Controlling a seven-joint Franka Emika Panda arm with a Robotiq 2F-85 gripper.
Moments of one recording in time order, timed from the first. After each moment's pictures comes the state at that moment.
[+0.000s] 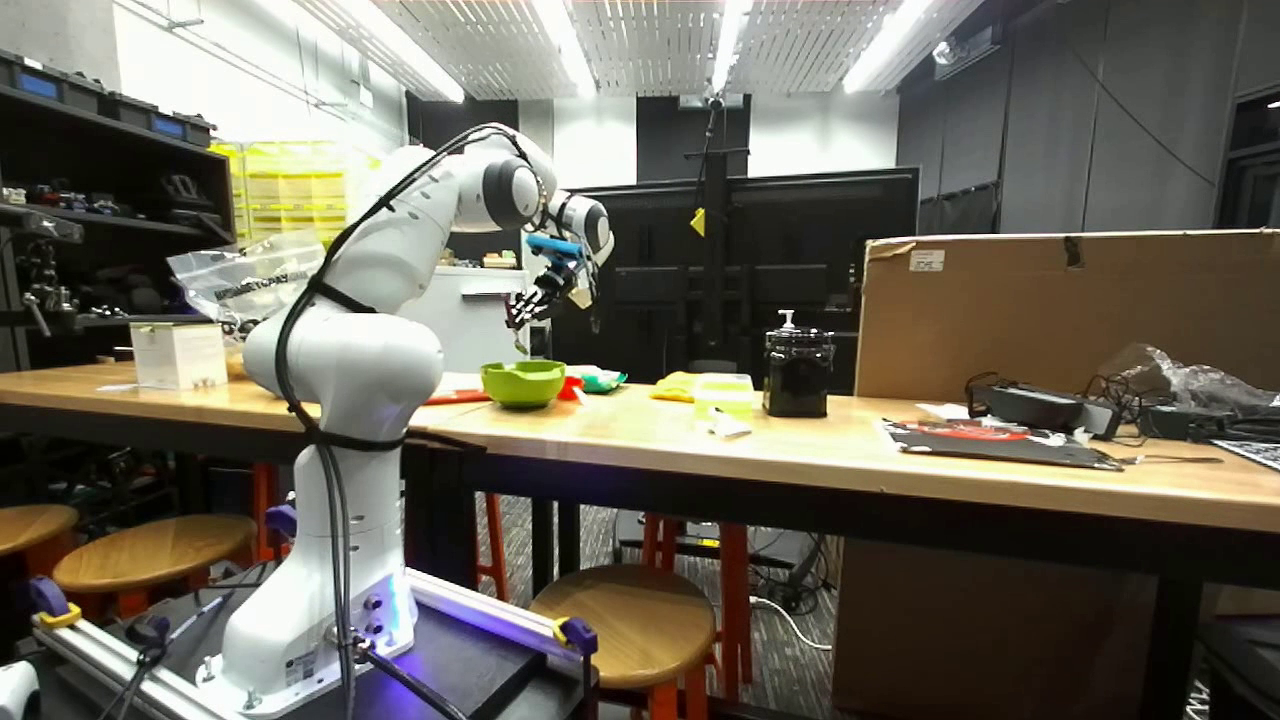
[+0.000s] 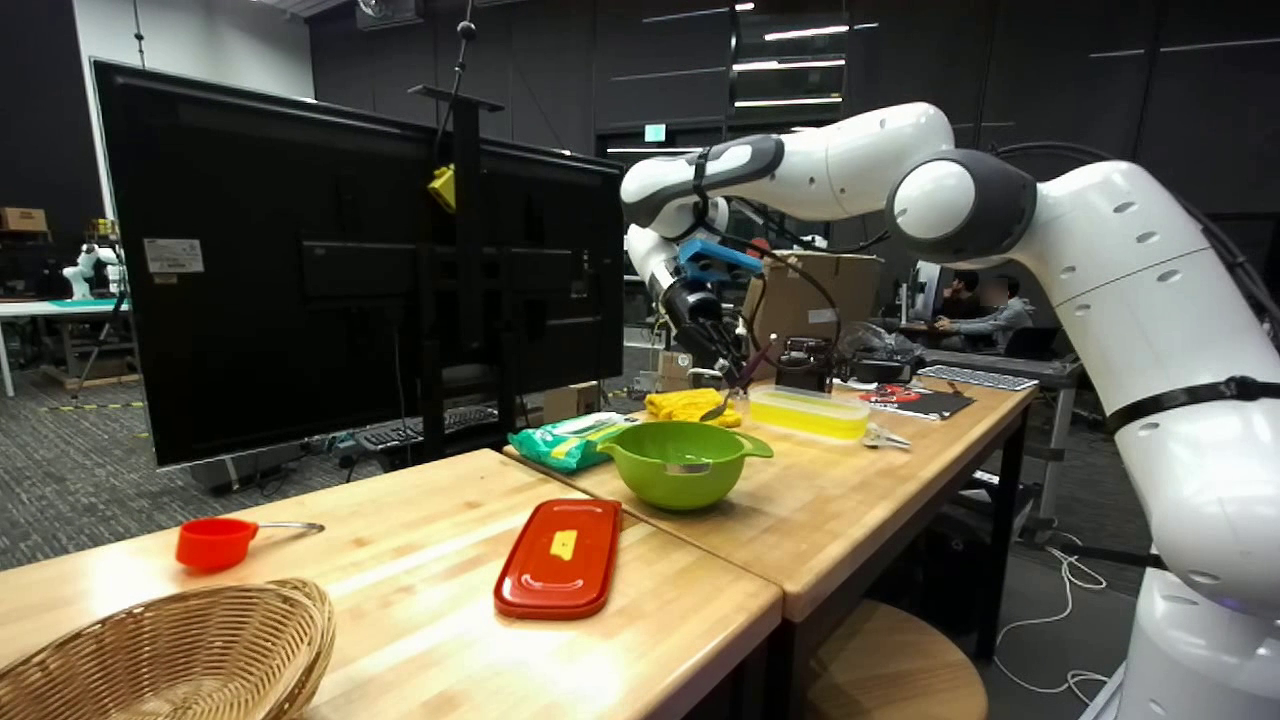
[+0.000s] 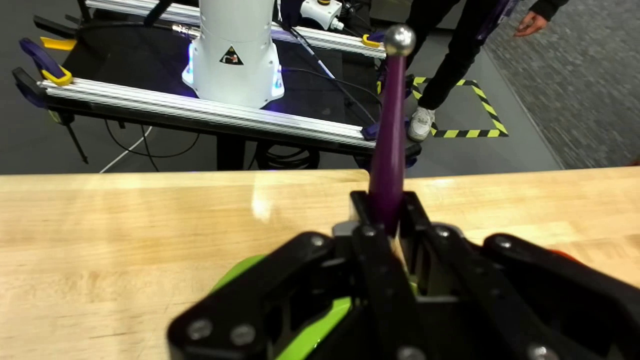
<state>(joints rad) 0.06 0.52 0.05 -1.20 0.26 0.81 0.10</state>
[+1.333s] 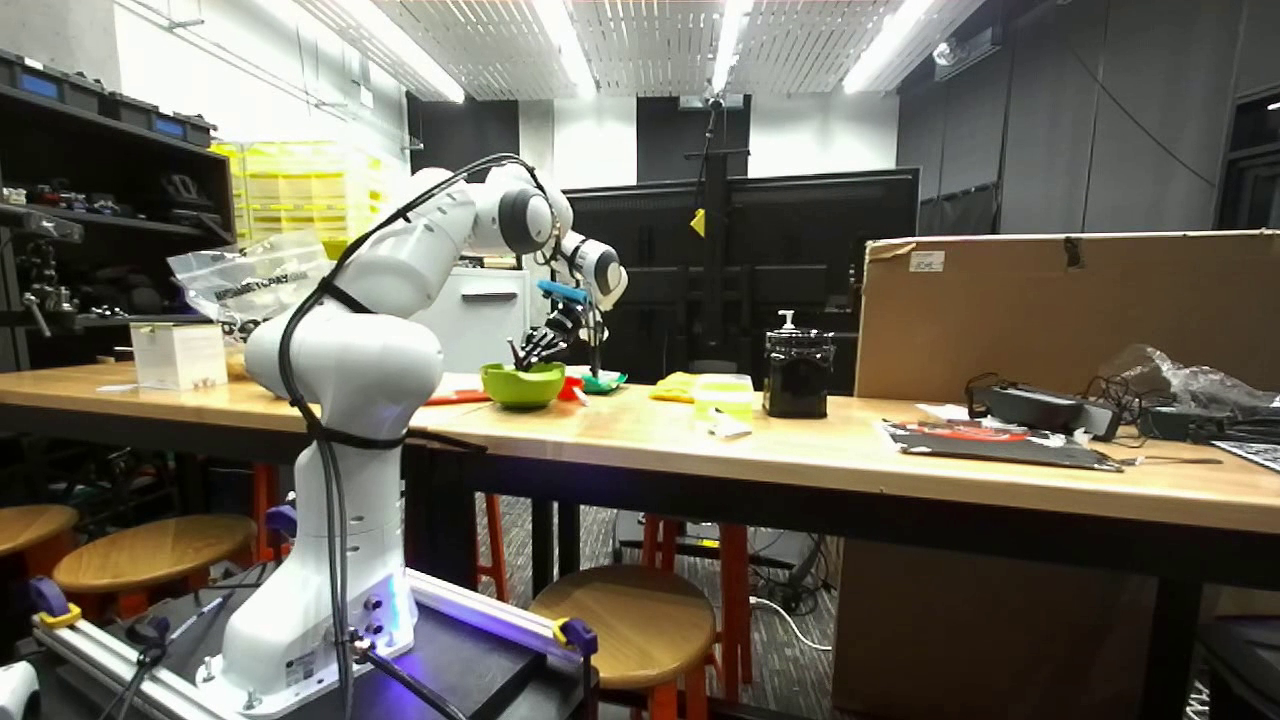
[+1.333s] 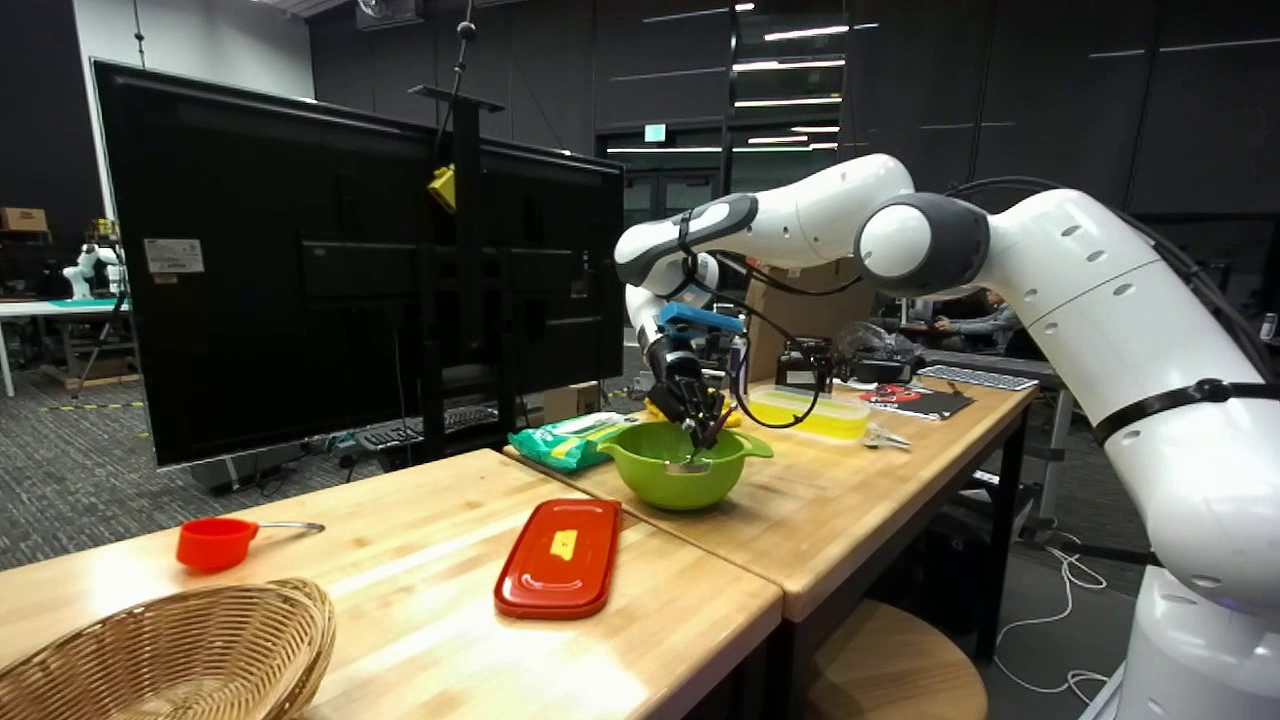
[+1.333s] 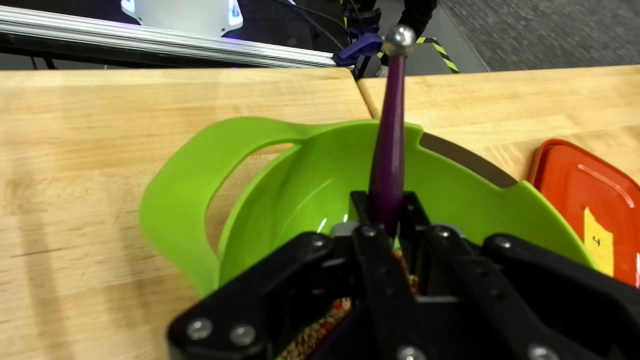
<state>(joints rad) 0.05 0.66 0.03 -1.21 0.34 1.00 0.14</state>
